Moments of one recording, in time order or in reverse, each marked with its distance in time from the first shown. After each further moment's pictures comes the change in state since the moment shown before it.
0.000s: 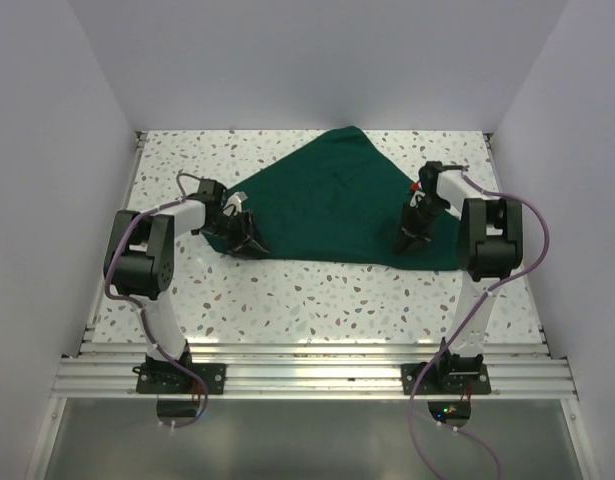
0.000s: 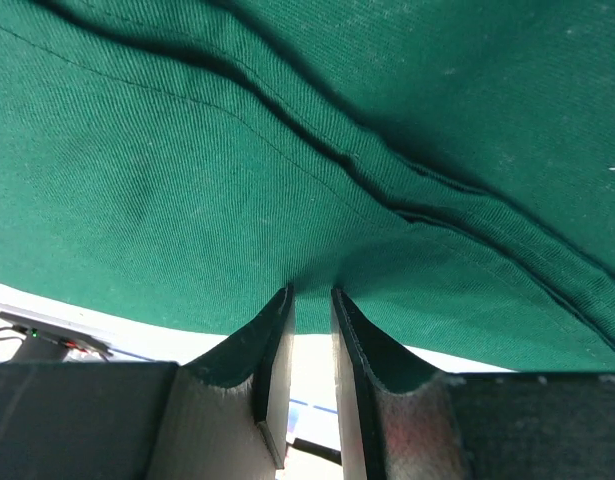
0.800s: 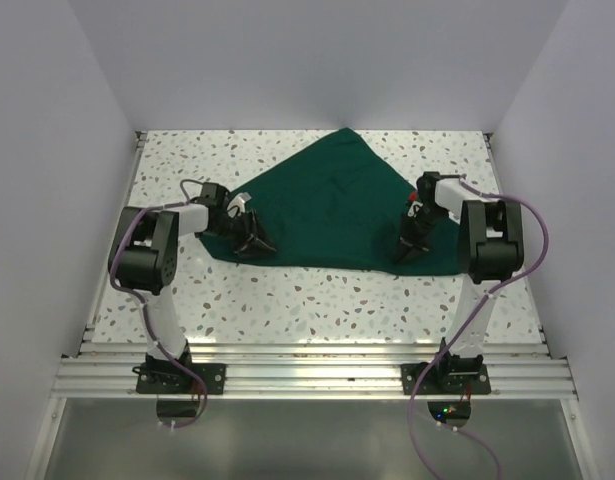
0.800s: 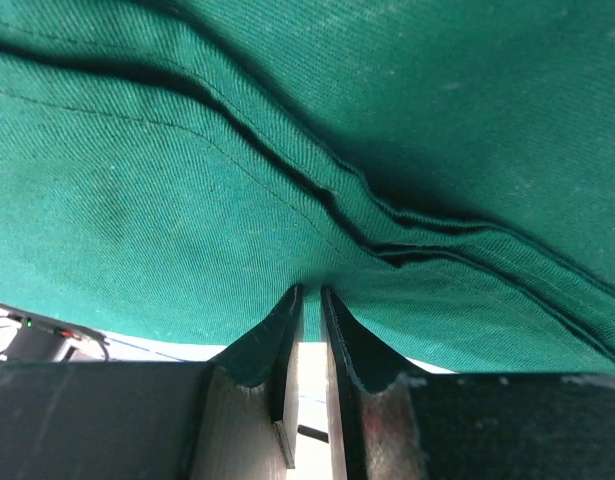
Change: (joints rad) left arm -0.016 0.066 -0.004 0.130 0.110 -0.078; right arm 0.008 -0.011 -0.088 0.035 -0.013 0.006
